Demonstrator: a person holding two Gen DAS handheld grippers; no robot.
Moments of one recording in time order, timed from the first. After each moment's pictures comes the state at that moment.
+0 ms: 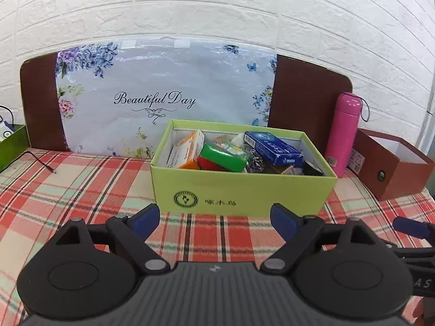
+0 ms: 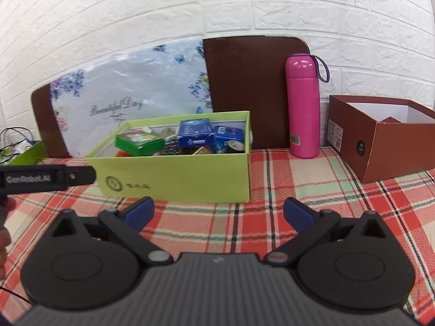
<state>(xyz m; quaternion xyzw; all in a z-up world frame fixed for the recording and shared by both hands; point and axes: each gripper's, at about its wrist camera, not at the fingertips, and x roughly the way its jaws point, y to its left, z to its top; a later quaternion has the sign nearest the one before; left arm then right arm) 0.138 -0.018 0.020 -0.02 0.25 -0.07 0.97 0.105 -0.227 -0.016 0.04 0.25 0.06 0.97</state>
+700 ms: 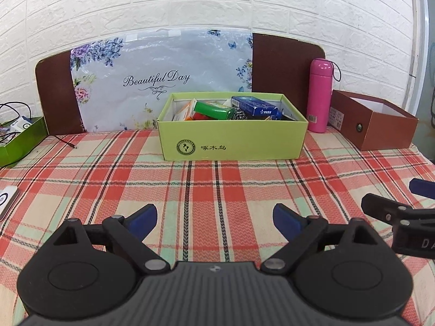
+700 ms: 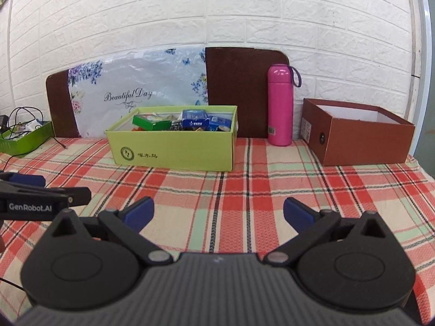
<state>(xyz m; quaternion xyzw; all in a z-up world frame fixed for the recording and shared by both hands) 0.045 -0.025 0.007 0.02 0.28 -0.06 0.96 0.009 -0.236 -0.009 0.01 0.25 0.04 0.97</state>
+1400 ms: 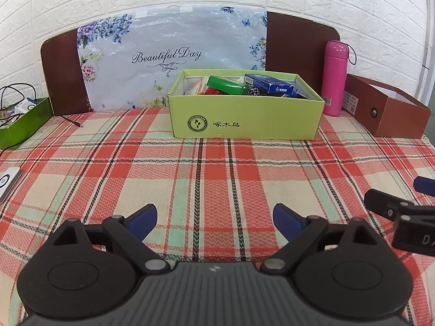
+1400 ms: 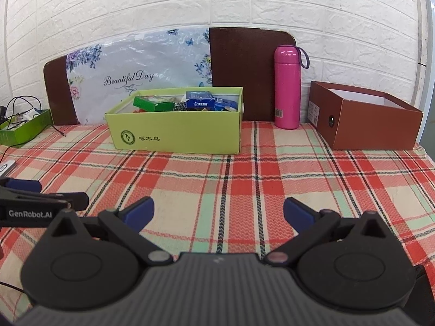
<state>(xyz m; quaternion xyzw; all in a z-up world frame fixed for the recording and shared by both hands) 0.055 -0.016 -0.010 0.02 0.31 -0.04 0.95 0.022 -0.226 -0.027 0.01 0.28 0.04 0.96</state>
